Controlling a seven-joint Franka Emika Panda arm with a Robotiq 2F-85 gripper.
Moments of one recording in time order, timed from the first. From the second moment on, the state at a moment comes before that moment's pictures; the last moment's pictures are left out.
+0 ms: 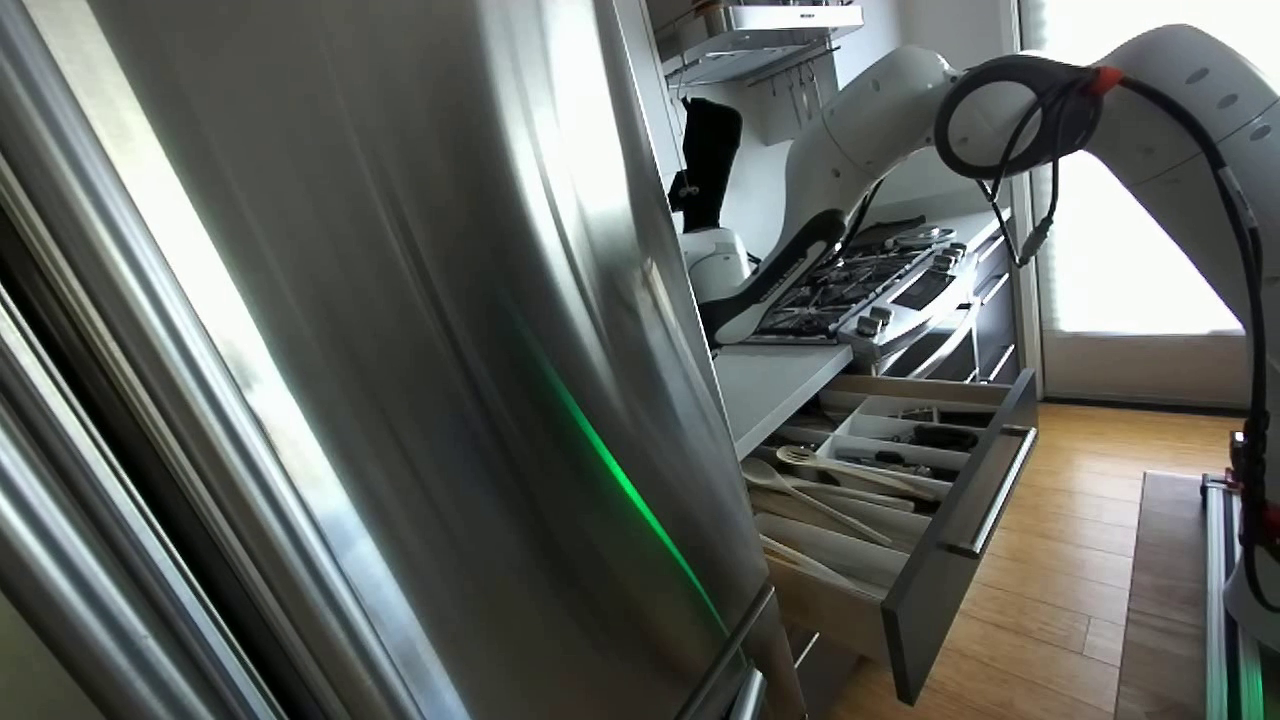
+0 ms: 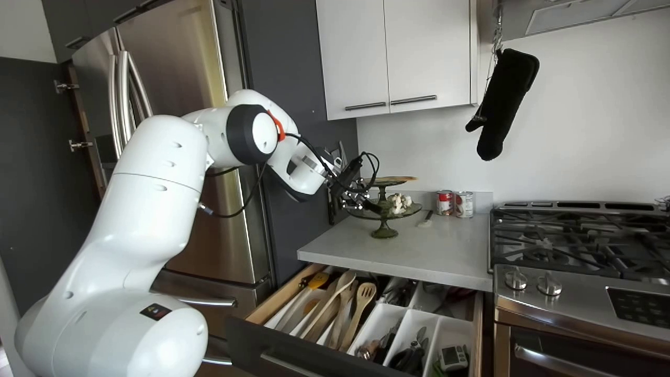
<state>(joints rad) 0.10 0.50 0.00 -1.52 -0.98 2.39 -0.15</state>
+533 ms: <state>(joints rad) 0.12 0.54 0.00 -1.49 -1.01 2.39 -0.14</state>
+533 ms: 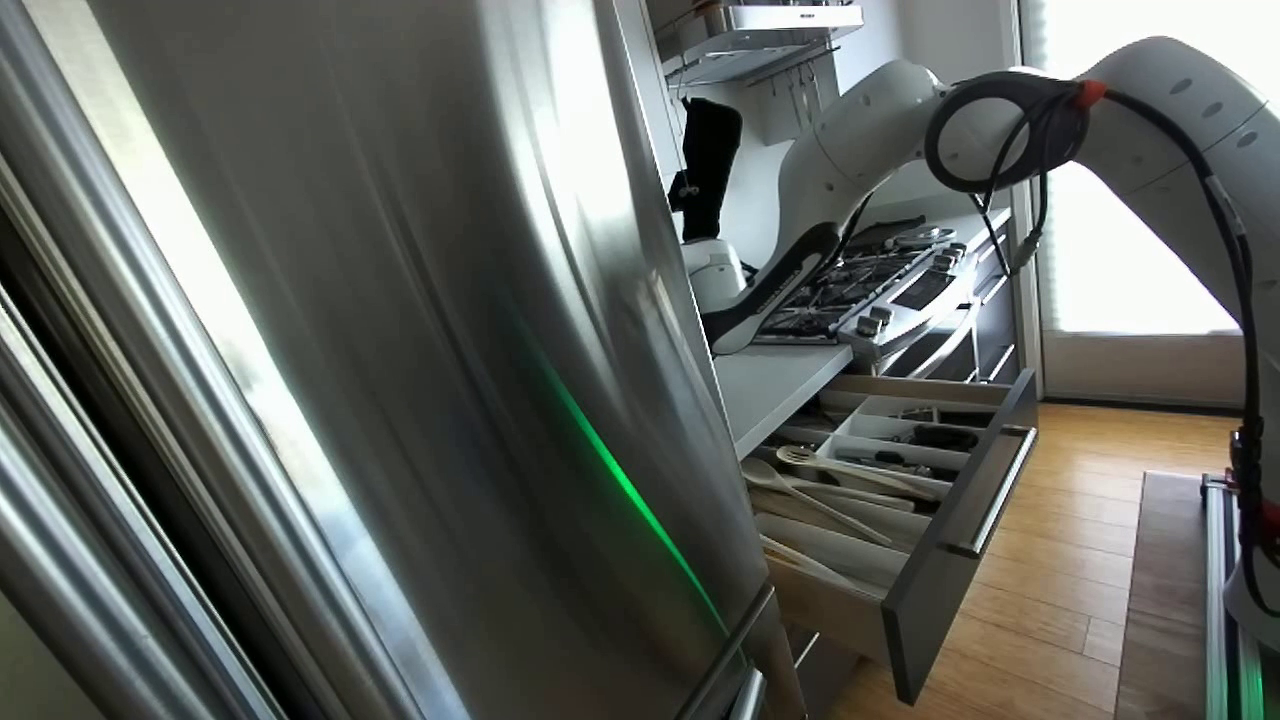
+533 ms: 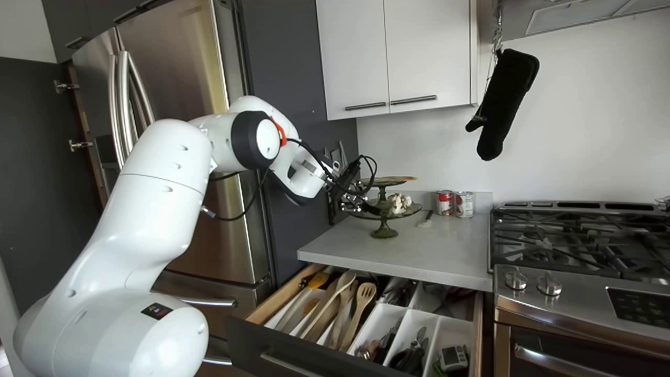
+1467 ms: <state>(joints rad) 0.12 0.55 0.00 -1.49 -1.01 2.42 -0.16</state>
